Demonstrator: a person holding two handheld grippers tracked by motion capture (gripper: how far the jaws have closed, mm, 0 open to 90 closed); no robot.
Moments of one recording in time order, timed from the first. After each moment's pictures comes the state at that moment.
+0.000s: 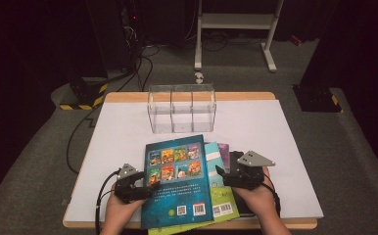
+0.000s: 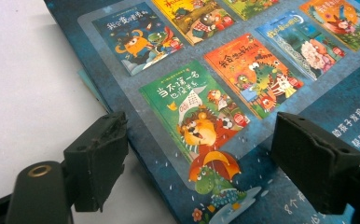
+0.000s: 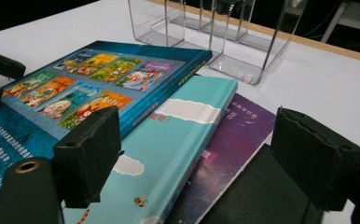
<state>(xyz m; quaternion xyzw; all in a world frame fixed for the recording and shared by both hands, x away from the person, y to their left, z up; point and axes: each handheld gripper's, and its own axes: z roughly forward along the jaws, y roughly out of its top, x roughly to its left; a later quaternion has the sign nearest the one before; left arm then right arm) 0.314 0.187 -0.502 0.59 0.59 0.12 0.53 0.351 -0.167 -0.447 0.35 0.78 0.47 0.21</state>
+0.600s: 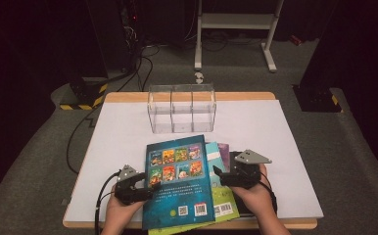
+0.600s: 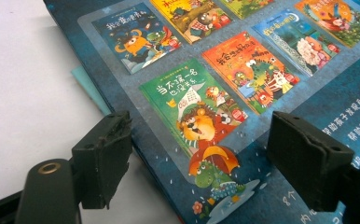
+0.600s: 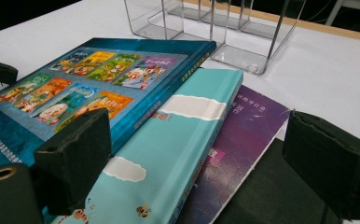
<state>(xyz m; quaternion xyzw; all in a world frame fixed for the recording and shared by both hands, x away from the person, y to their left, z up) 0.310 0.183 -0.501 0.60 0.58 0.12 0.54 0.357 -0.161 -0.452 0.38 0.78 0.46 0.19</state>
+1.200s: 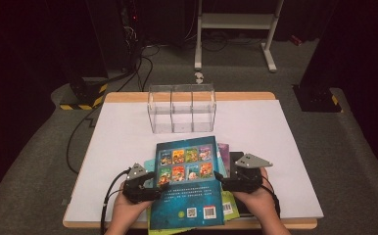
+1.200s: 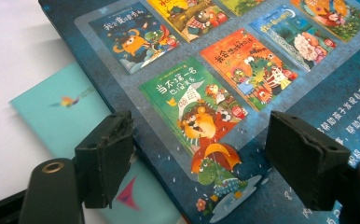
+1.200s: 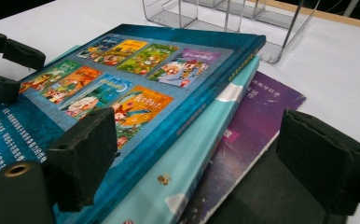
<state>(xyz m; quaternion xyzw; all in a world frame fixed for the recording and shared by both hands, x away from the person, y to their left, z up) 0.314 0.159 -0.494 0.63 0.55 0.10 0.54 0.344 -0.165 -0.451 0.36 0.80 0.45 0.18</state>
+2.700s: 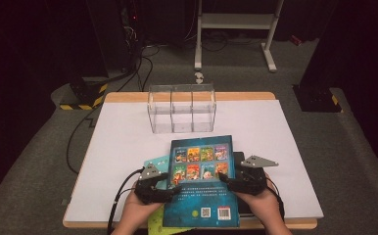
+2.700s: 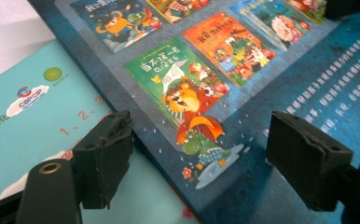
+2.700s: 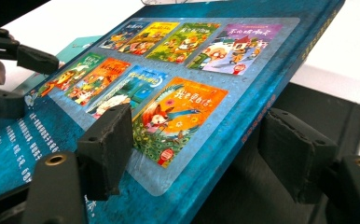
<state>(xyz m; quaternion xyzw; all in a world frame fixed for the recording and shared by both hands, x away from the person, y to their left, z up) 0.310 0.130 -0.490 0.65 0.51 0.06 0.56 0.344 -0.177 -0.456 0.41 0.79 0.44 0.13</state>
